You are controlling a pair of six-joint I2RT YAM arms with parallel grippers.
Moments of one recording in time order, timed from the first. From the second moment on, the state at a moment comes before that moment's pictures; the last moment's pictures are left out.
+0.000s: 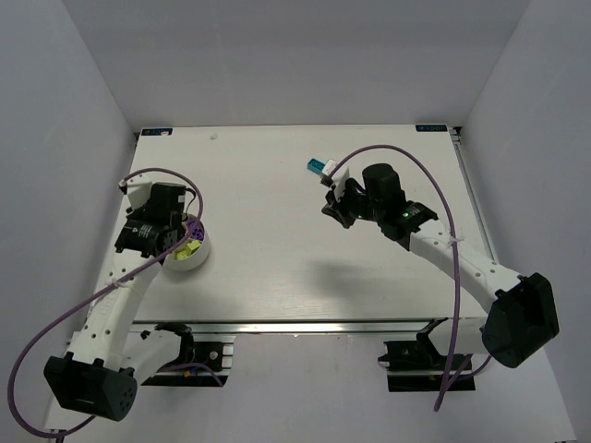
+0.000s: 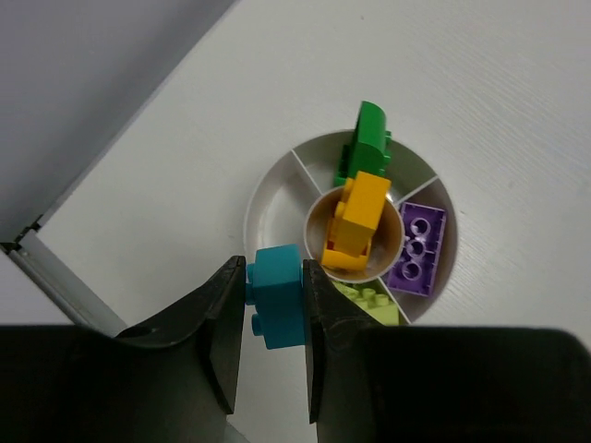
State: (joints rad) left arm -0.23 0.99 1.02 -0.89 -0.75 -0.62; right arm 0.61 1.31 1.02 -0.21 -0.39 -0.34
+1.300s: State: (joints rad) left arm 0.08 1.23 0.99 -0.76 -0.48 -0.48; right arm 0.50 1.24 1.02 -0.22 -0.57 -0.32
